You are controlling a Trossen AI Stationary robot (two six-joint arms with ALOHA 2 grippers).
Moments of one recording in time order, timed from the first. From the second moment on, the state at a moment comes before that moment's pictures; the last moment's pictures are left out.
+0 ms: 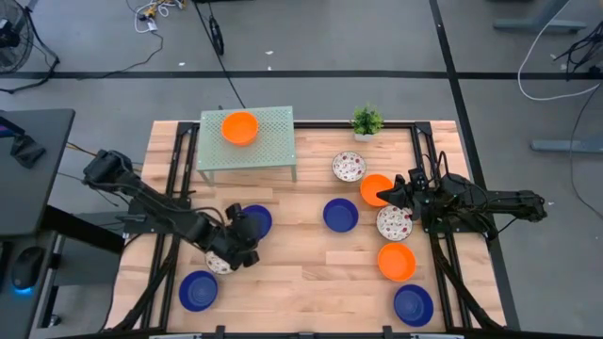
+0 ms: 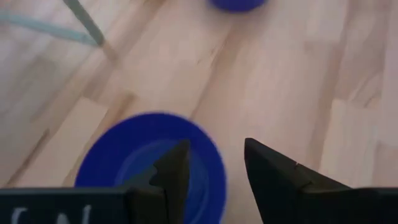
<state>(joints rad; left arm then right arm) -0.52 1.40 0.80 -0.42 -0.61 -0.74 -0.03 0.01 0.02 0.04 -0.03 0.69</state>
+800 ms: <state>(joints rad) -0.49 1.57 0.75 -0.34 -0.44 -0.64 -0.03 0.01 0.02 0.04 -0.03 0.69</state>
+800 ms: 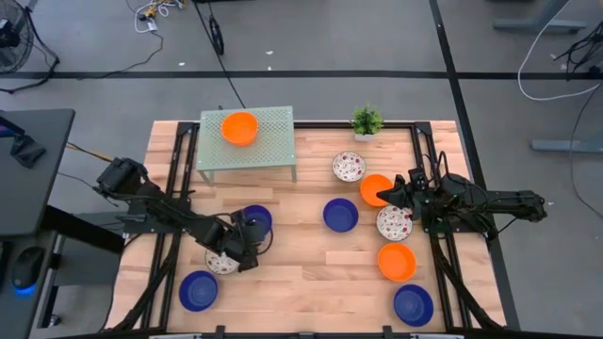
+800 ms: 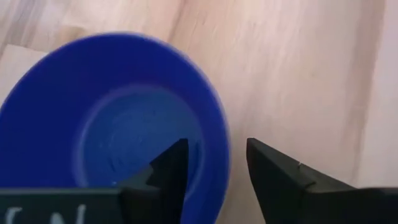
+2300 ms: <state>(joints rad) -0.43 1.57 1.08 -0.41 -0.48 -0.34 -0.03 0.01 0.02 0.04 -0.03 0.69</state>
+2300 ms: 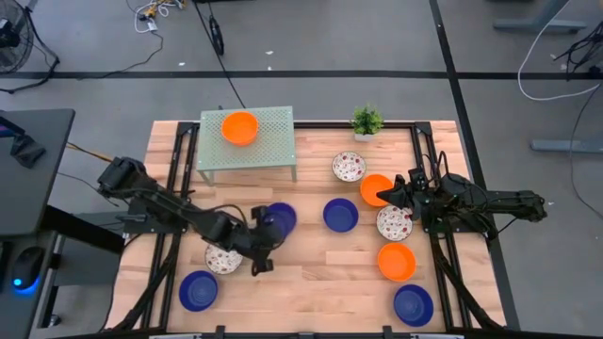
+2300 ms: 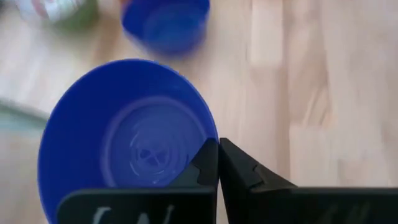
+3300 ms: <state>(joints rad) 0.35 1.57 1.48 -0.75 -0.17 0.08 -0.03 0.01 0.02 0.04 -0.03 0.69</state>
